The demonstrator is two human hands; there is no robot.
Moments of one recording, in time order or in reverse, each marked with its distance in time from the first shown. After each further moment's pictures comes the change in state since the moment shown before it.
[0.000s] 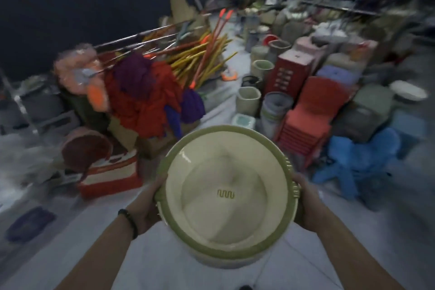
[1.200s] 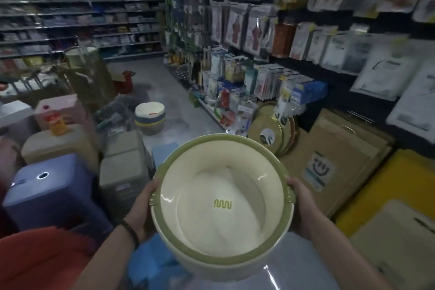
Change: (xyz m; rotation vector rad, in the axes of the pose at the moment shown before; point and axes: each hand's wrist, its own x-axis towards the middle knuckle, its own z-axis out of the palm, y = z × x) left_hand 0.366 0.007 1.119 0.516 -0.908 -0.273; right_hand 0.114 -0.291 -0.765 0.806 1.002 -0.199
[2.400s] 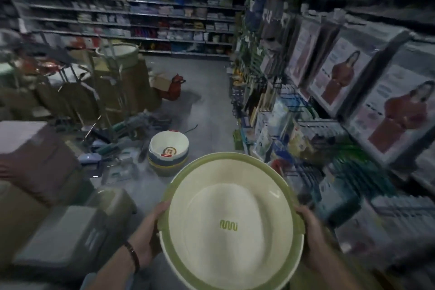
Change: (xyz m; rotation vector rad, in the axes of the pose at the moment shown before) left_hand 0.823 0.391 0.227 -0.282 0.292 0.046; right_hand 0.836 -0.588 0.340 -0.089 -0.266 -0.012
